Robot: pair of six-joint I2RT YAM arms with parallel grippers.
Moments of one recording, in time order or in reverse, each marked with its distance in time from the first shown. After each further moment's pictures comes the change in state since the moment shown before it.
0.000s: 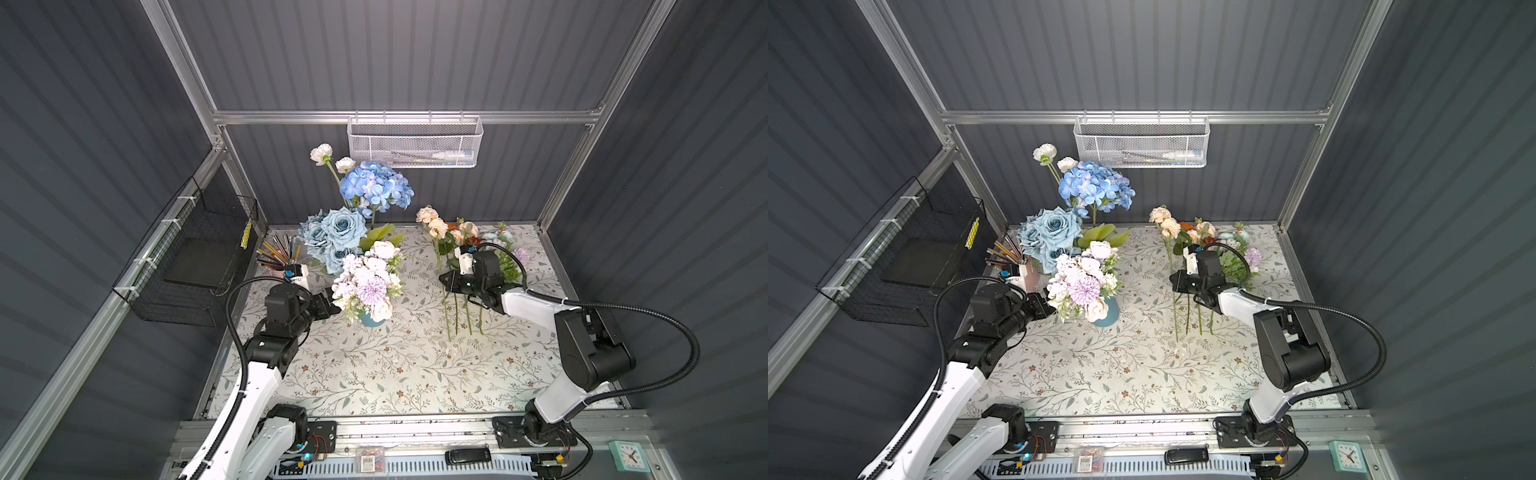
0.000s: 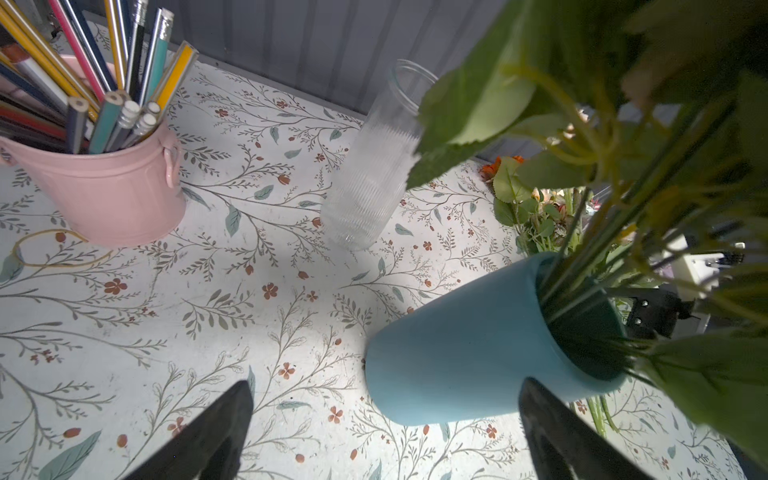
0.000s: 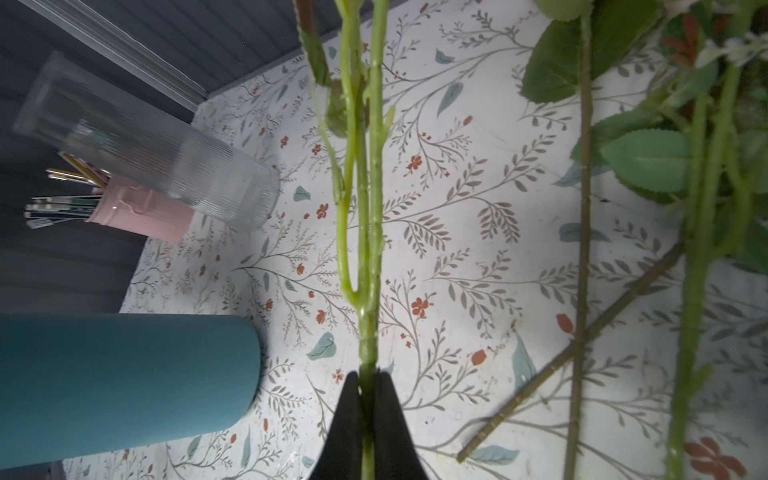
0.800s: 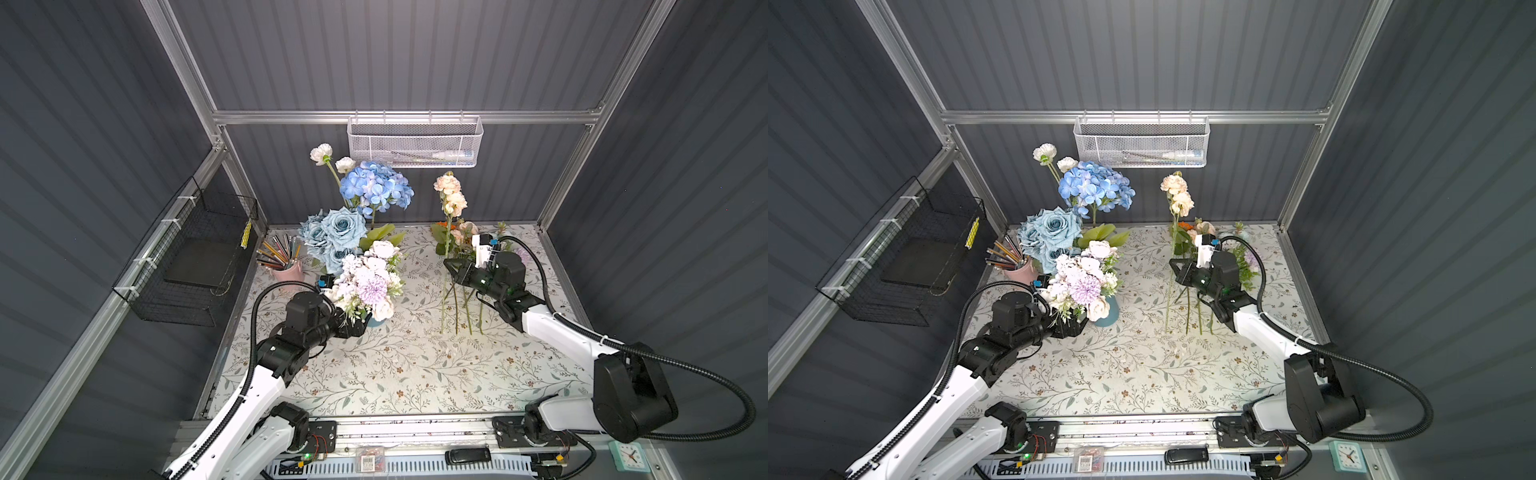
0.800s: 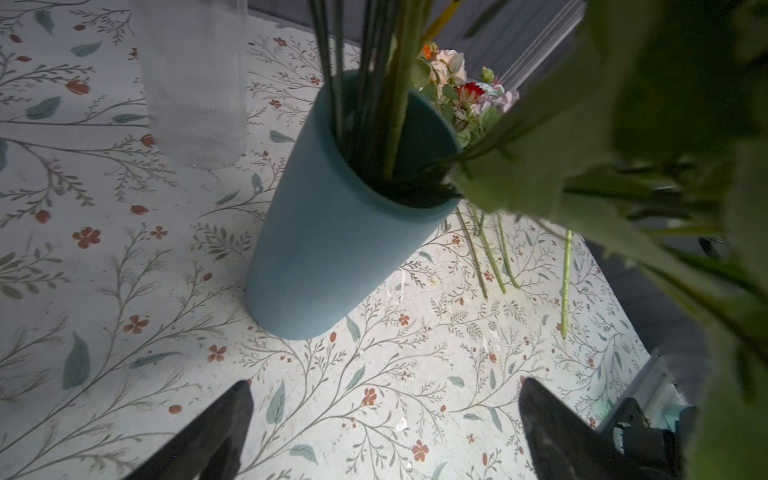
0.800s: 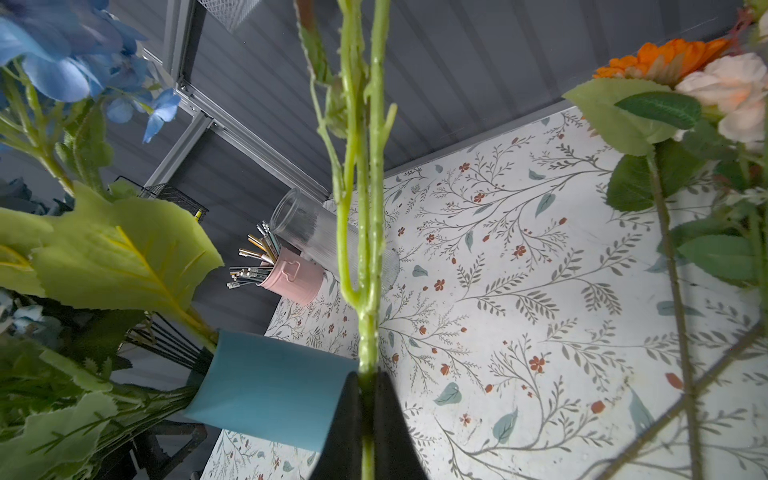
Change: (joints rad) left arm -0.235 -0.004 -0.016 -0.043 0.143 -0.009; right arm 0.022 -0.289 -0.119 0.179 -0.016 0.200
